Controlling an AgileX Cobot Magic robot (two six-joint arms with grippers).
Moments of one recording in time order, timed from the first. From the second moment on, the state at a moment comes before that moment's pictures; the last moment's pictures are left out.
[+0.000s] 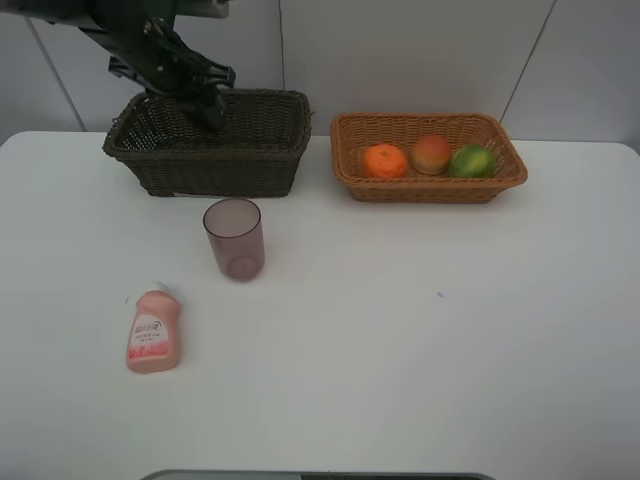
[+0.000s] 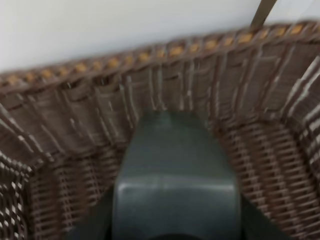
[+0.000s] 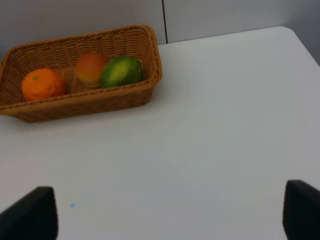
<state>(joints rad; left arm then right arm) -0.25 2.09 -1.54 0.03 0.31 -0.03 -0.09 -0.01 -0.52 -0.03 1.06 0.07</state>
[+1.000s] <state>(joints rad) -0.25 2.11 -1.55 -0.01 0.36 -0.03 -0.09 -0.01 -0.52 -0.03 1.06 0.07</state>
